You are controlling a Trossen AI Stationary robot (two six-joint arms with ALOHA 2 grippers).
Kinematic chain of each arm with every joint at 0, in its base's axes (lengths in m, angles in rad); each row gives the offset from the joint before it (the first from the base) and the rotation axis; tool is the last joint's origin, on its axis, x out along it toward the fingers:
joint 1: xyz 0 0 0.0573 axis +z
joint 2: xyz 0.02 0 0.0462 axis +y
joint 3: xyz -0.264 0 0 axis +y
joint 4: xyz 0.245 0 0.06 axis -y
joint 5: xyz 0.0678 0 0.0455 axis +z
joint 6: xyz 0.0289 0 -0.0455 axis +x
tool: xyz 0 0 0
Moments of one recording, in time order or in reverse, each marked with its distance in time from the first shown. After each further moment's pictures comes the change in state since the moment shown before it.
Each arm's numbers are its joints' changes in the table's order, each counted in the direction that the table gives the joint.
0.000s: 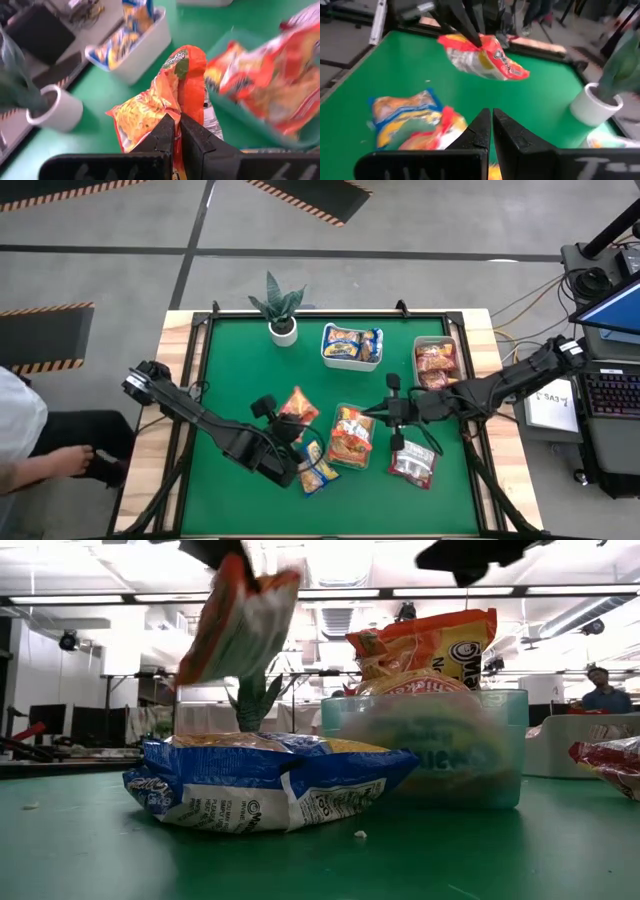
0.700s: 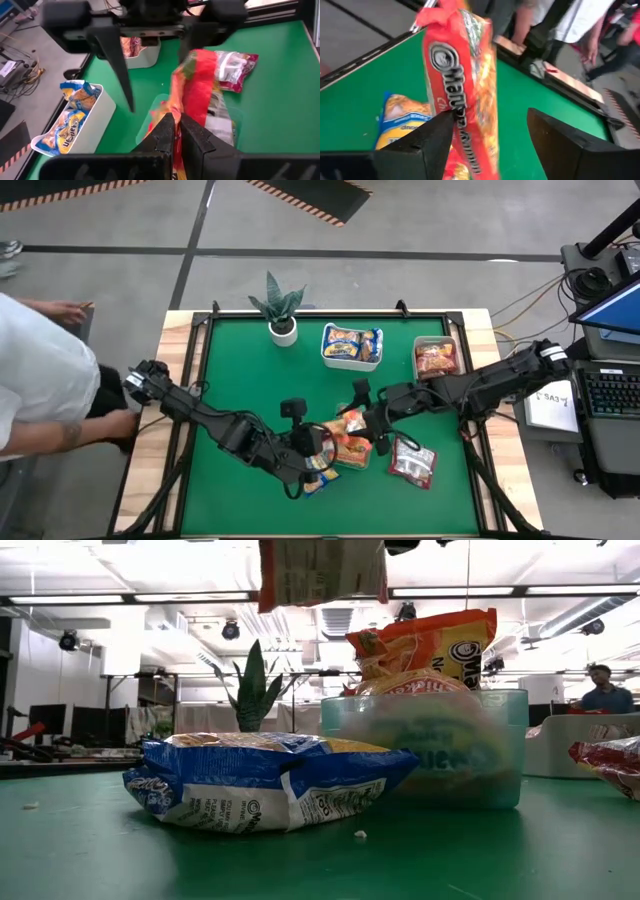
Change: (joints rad) left arm 0.029 0.000 -0.166 0.354 -0.184 0.609; right arm -0.098 0.228 -0.262 -0.071 0.324 -0.321
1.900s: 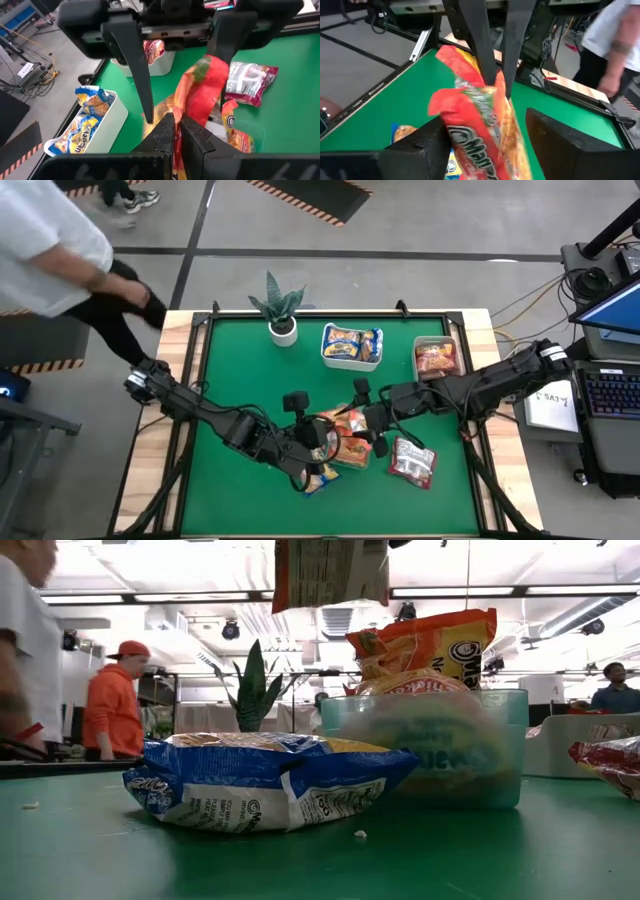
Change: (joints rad) left arm 0.031 0.003 0.016 0.074 0.049 0.032; right arm 0.014 -0.002 -0.010 0.074 -0.018 0.138
